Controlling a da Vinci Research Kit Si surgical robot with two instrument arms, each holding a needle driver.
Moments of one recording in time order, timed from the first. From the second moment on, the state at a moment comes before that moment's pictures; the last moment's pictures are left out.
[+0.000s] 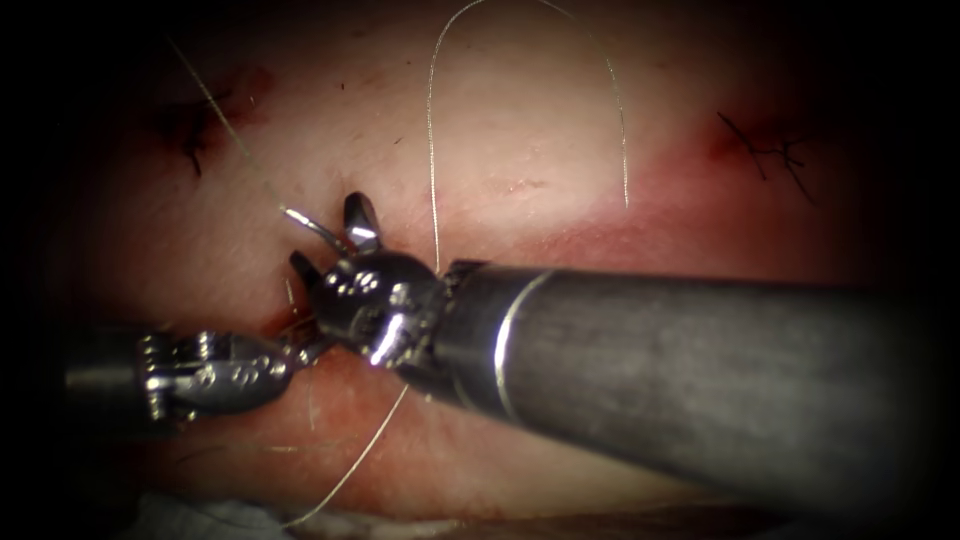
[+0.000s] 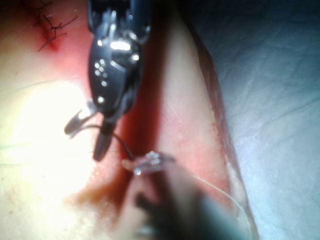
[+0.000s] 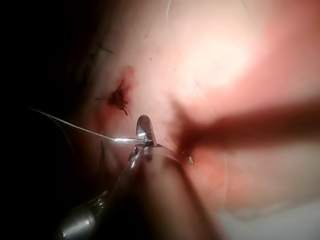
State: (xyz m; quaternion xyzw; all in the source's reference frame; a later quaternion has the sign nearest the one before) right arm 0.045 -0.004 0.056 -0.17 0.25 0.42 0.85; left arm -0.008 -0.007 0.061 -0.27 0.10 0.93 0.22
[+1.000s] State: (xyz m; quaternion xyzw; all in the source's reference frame) right arm 0.043 -0.003 0.055 -0.14 0.24 0.36 0.89; left arm -0.007 -0.005 0.060 -0.34 0.06 0.89 0.28
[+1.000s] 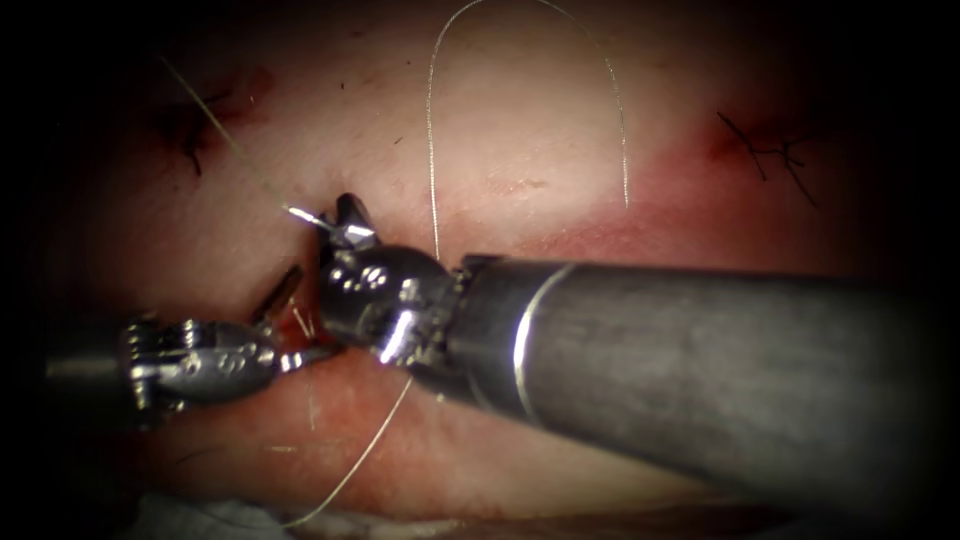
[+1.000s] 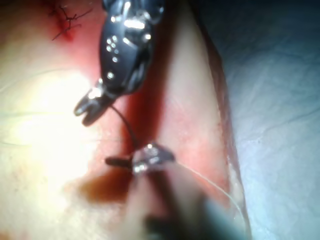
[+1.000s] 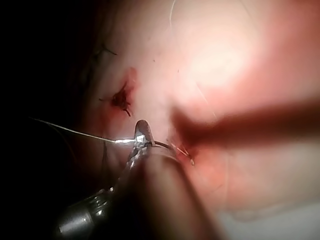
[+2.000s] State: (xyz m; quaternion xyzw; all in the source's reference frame) right arm 0.028 0.000 0.056 0.16 0.58 0.12 0.79; left arm -0.003 -0.005 0.058 -0.57 -0.22 0.74 0.28
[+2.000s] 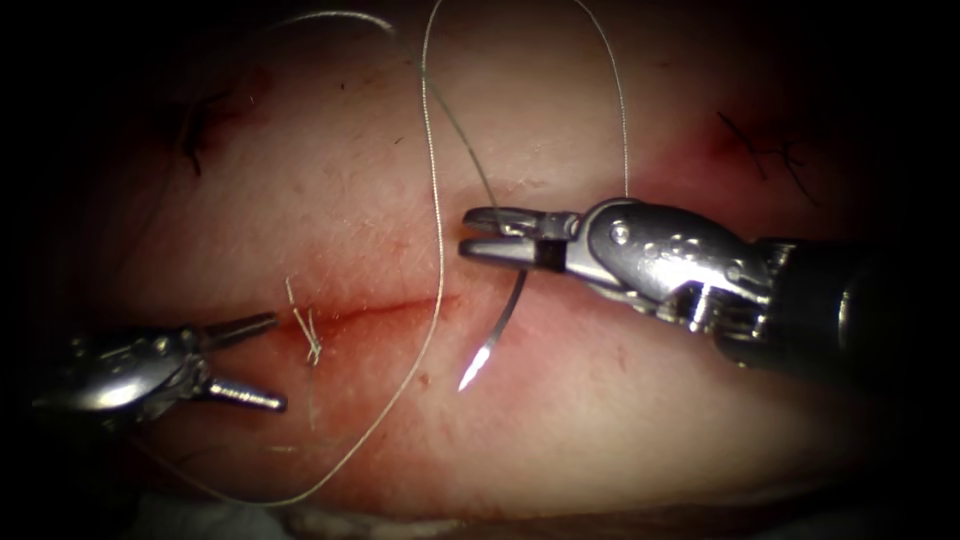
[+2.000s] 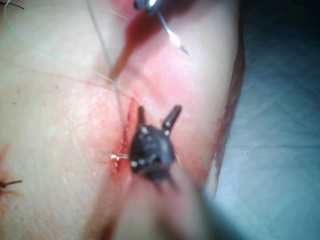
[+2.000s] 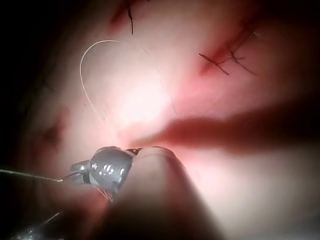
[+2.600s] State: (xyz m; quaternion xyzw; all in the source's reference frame) right arm 0.032 -0.003 0.058 0.19 0.70 -0.01 0.69; left arm -0.012 -0.006 0.059 -0.59 -0.35 0.60 0.41
